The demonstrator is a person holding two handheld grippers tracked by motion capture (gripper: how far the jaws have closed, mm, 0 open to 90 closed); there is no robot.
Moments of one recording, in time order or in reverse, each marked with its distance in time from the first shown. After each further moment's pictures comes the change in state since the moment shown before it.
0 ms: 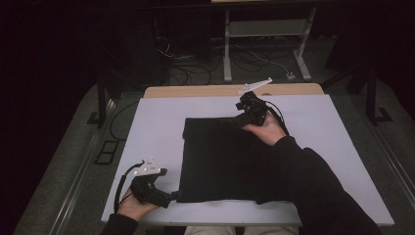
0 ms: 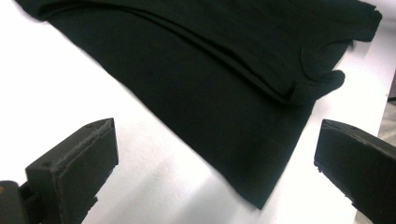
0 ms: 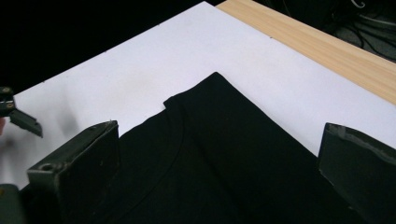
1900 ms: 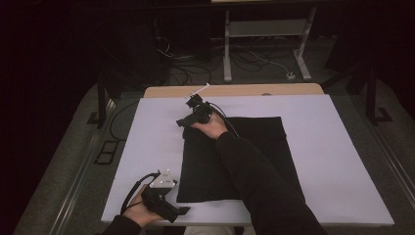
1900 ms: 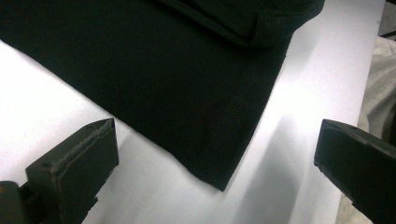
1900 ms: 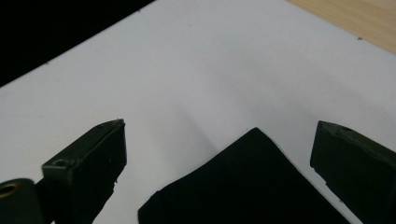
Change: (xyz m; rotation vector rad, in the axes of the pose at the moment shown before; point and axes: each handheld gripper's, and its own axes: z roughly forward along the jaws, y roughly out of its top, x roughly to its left) left arm -0.021 -0.012 0.026 0.141 -0.082 0.142; right arm 0.014 0.035 0.185 0.104 0.007 0.008
